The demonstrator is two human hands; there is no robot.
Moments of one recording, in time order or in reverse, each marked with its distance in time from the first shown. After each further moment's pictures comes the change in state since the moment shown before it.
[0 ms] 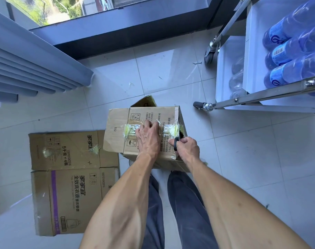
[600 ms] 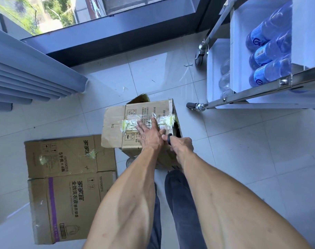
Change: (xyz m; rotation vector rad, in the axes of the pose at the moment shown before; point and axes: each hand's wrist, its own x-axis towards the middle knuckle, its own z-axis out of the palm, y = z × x) left_hand 0.007 0.038 -0.010 -0.189 -0.406 -0.230; right_hand -0.015 -0.032 -0.012 0.157 -0.018 0.266
